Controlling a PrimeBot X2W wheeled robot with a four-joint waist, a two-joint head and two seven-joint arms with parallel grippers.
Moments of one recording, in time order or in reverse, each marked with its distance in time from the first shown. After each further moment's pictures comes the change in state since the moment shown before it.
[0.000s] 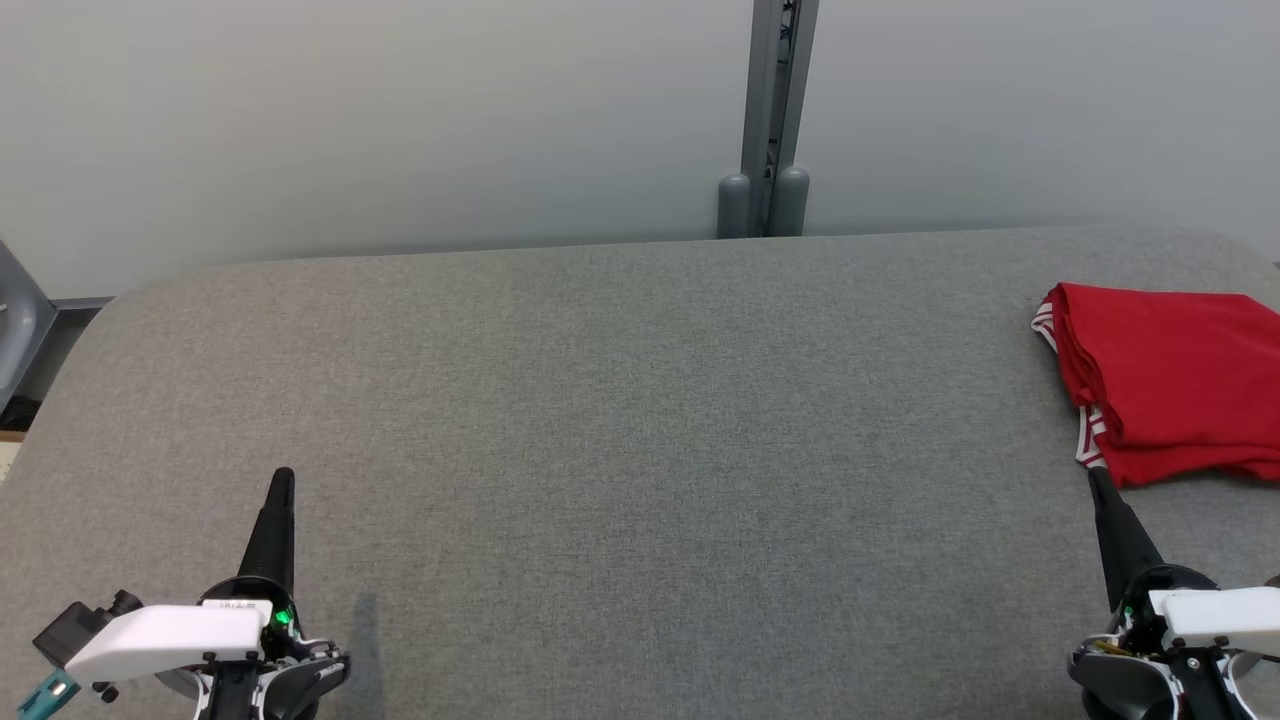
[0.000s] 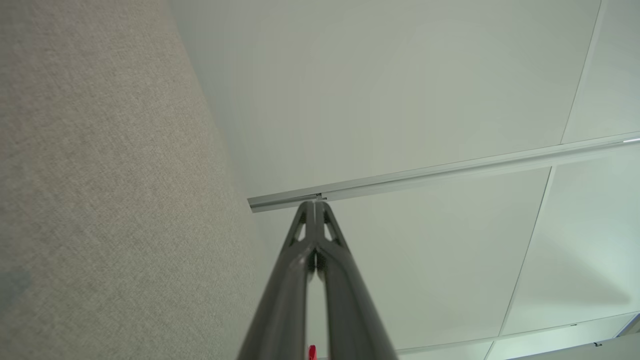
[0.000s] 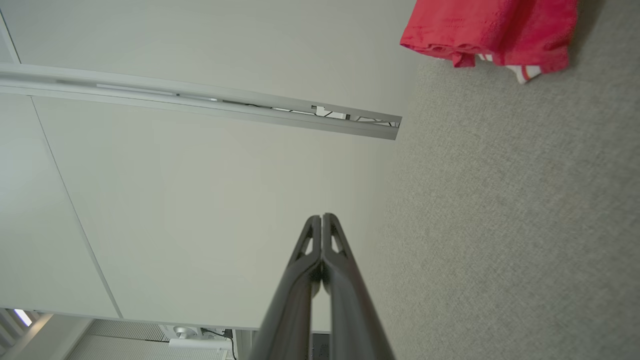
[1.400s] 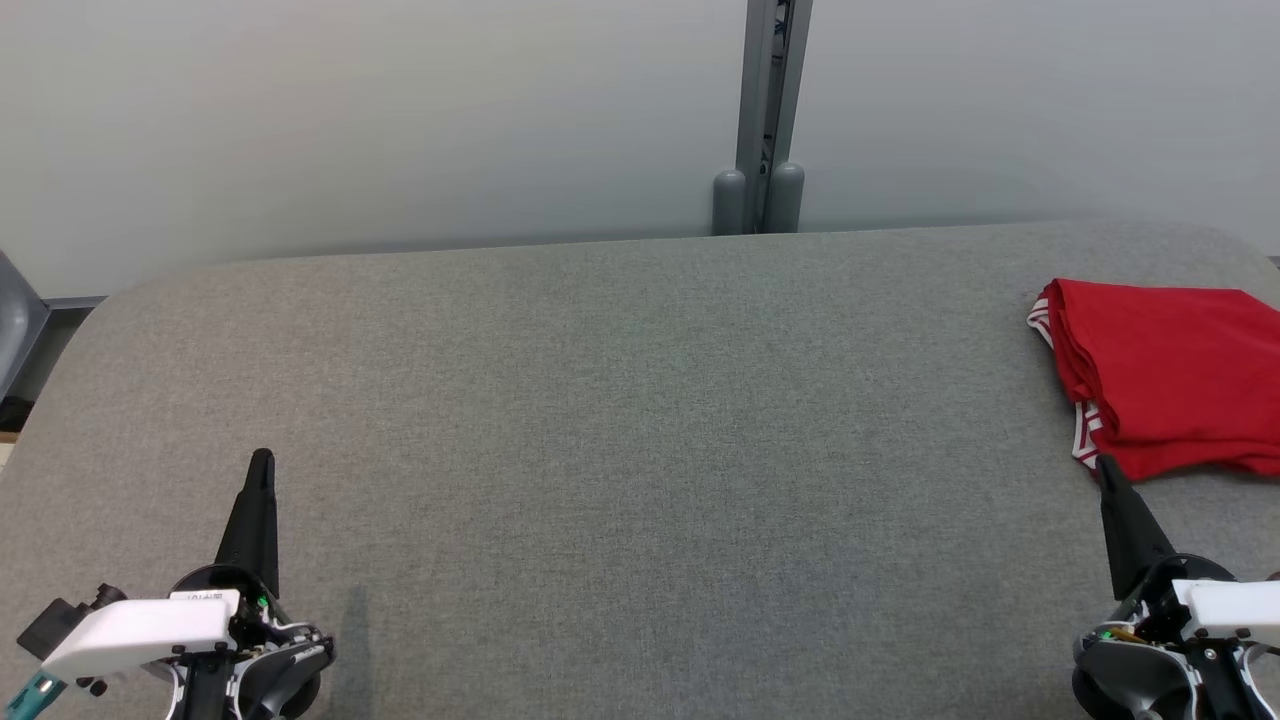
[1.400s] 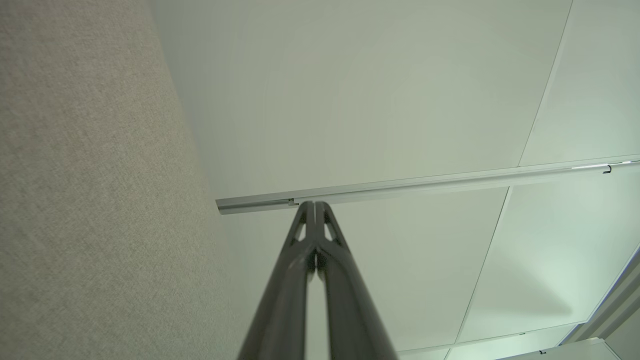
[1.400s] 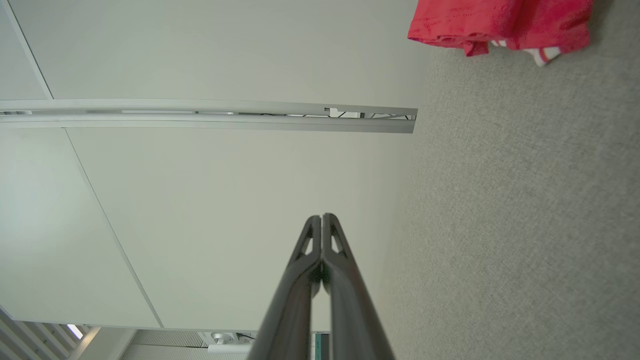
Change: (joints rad) left arm -0.014 0.001 0.030 -0.018 -0.116 -0.025 0.031; right arm -0.011 -0.002 -0.015 -0.012 0.124 0.000 0.034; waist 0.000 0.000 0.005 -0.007
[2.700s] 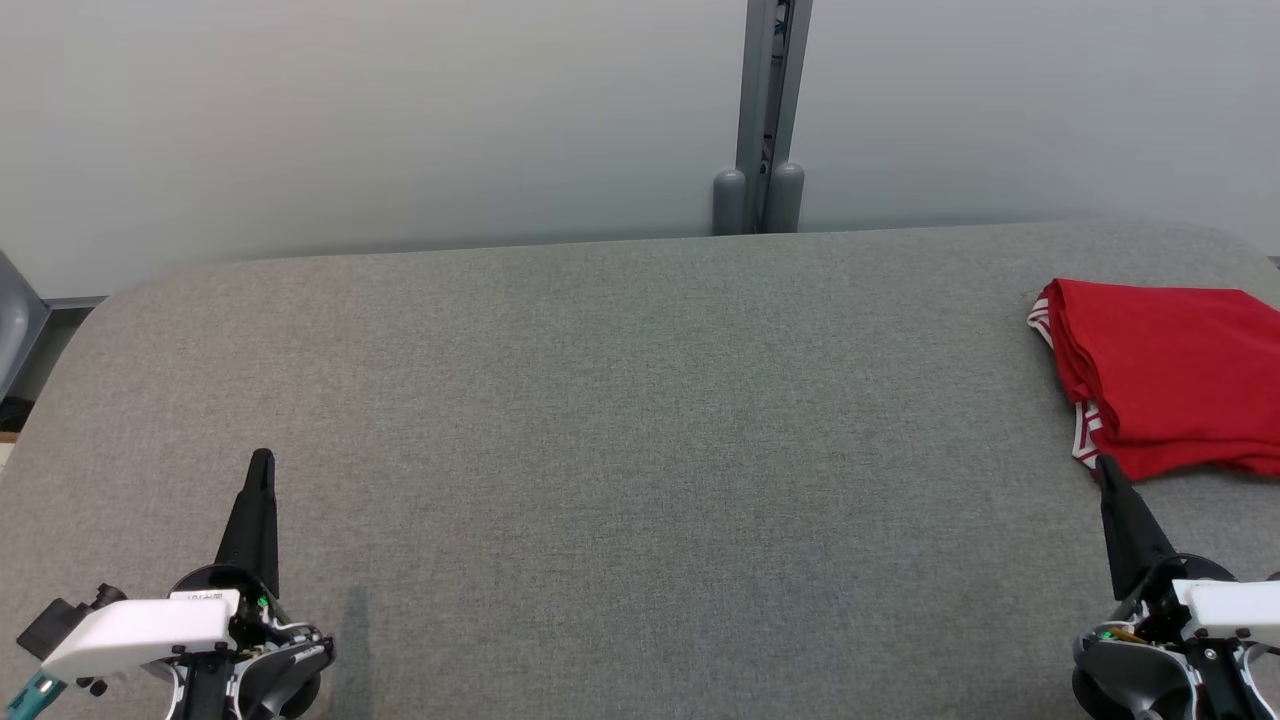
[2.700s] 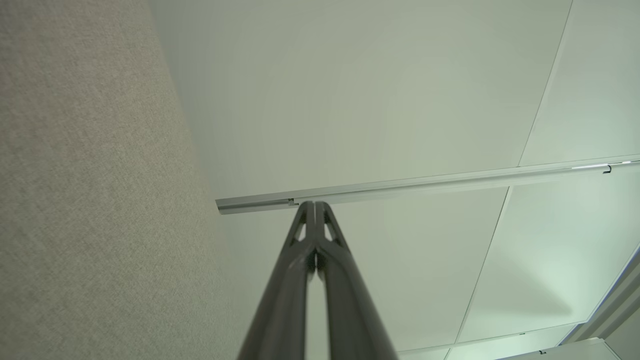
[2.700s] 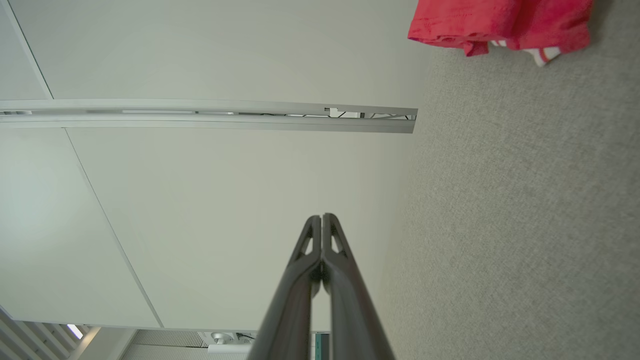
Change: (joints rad) left arm 0.000 0.000 0.000 0.000 0.000 0.000 0.000; right arm 0.000 0.000 0.000 0.000 0.000 0.000 0.000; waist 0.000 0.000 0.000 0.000
